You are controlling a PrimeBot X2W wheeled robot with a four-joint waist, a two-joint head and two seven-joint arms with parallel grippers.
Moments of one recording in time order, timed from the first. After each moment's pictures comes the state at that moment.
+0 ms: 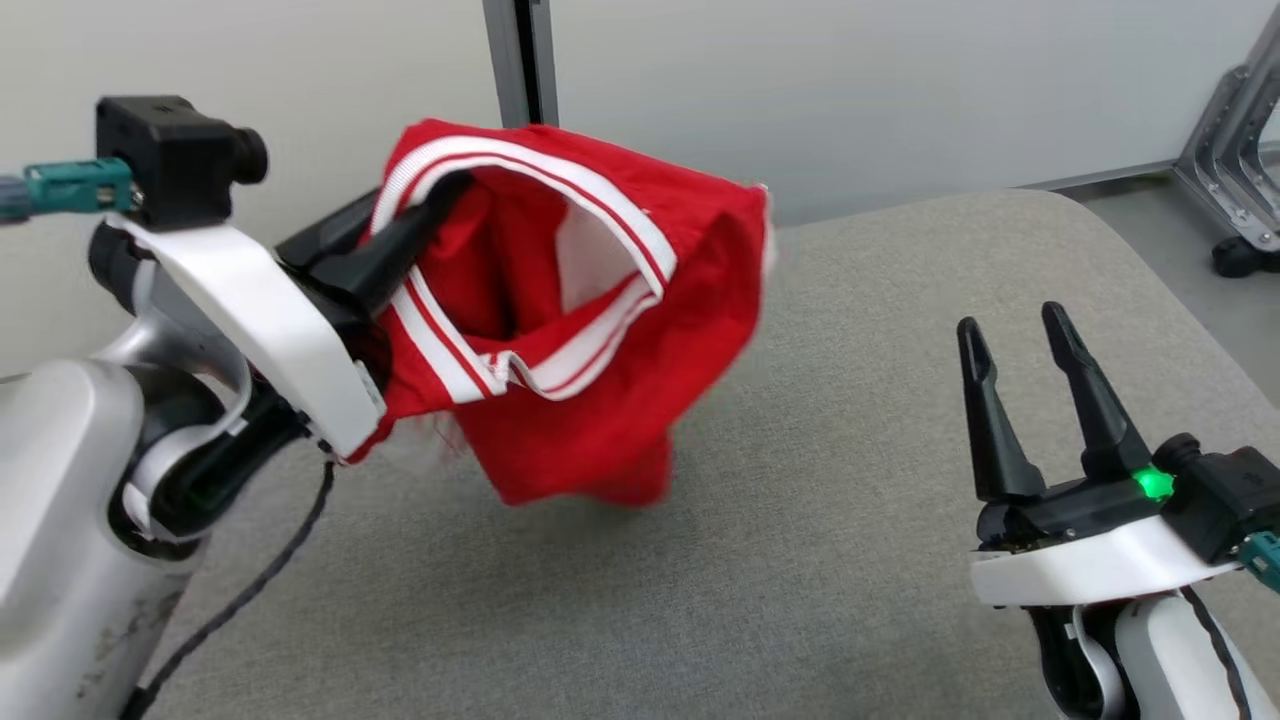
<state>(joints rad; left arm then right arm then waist) -0.66 0.54 -0.47 -0.09 -0.96 -0.09 0.39 -0.20 -0.13 0.21 0.00 0.34 0.13 -0.26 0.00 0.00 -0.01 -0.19</state>
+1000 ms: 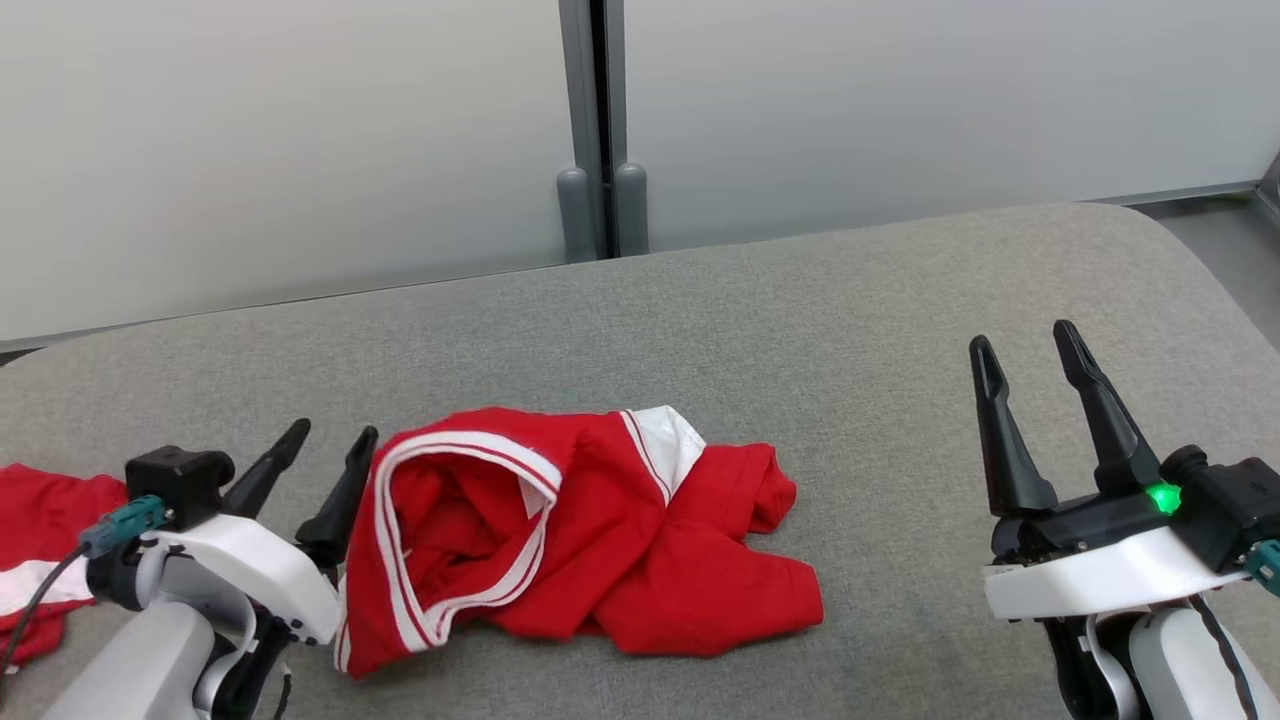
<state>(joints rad) -0.39 0.45 -0.59 0.53 -0.82 -0.13 -0.20 -0.18 -0.16 0.20 0.02 0.35 0.13 -0.26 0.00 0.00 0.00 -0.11</state>
